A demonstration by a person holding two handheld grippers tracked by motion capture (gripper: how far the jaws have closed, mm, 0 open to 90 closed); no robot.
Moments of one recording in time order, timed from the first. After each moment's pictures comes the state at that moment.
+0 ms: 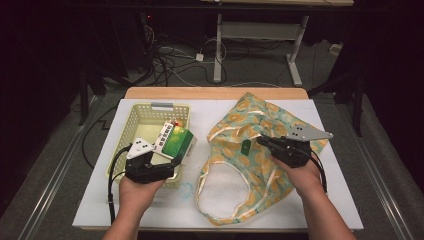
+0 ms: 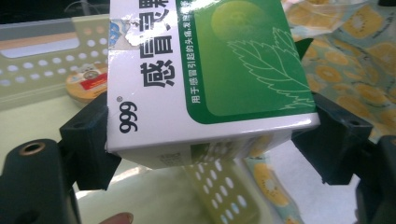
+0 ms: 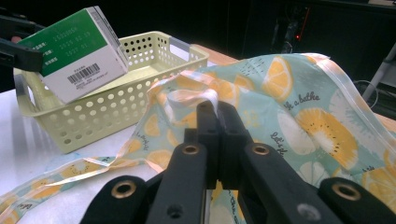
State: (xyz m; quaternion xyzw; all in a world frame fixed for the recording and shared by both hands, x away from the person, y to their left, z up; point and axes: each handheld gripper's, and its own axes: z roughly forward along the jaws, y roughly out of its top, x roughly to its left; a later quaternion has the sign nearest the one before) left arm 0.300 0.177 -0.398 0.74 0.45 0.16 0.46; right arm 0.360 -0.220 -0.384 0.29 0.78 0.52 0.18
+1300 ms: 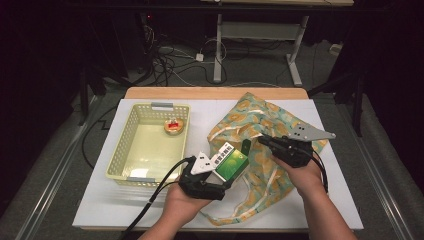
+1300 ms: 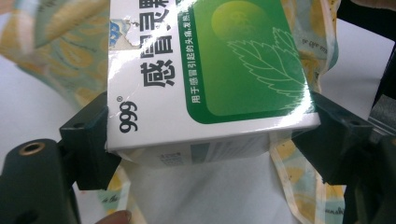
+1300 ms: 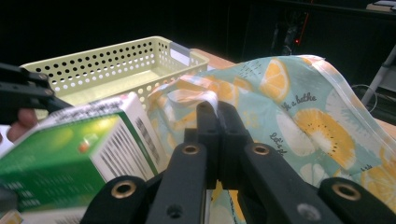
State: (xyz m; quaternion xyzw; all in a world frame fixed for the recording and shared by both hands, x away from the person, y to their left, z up) left arm 0.294 0.057 -0.417 0.84 0.32 0.09 0.44; right arm 0.359 -0.222 -0.380 0.29 0.78 0.53 0.19
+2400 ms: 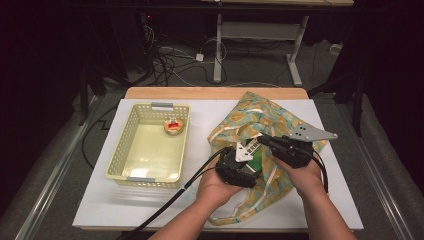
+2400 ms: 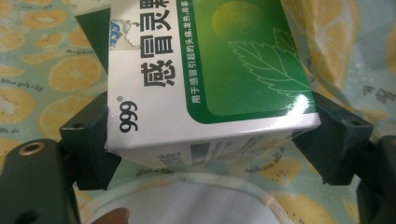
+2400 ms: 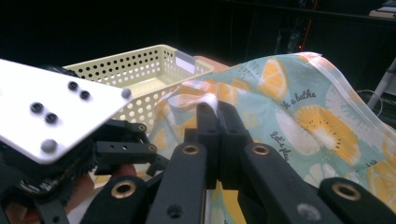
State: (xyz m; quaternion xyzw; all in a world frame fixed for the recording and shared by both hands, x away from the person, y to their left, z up) left arm 0.339 -0.026 -0.436 0.86 0.29 0.11 0.41; right arm 0.355 -0.221 -0.375 0.28 0.77 0.54 0.18
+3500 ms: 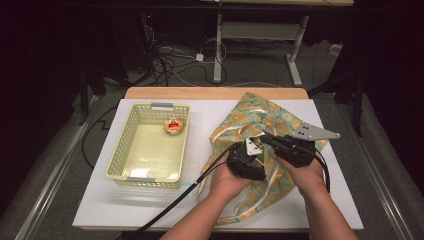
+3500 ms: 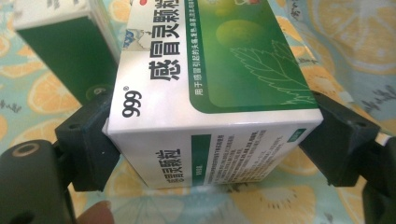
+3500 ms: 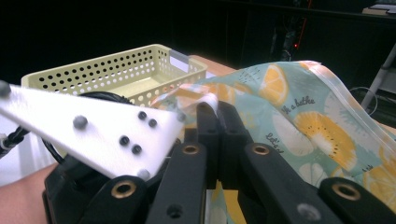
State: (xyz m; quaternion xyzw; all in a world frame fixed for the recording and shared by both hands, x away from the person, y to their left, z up) left arm 0.365 -0.050 -0.455 0.85 0.32 0.11 0.40; right arm 0.358 -0.227 -0.377 0.29 0.77 0.54 0.18
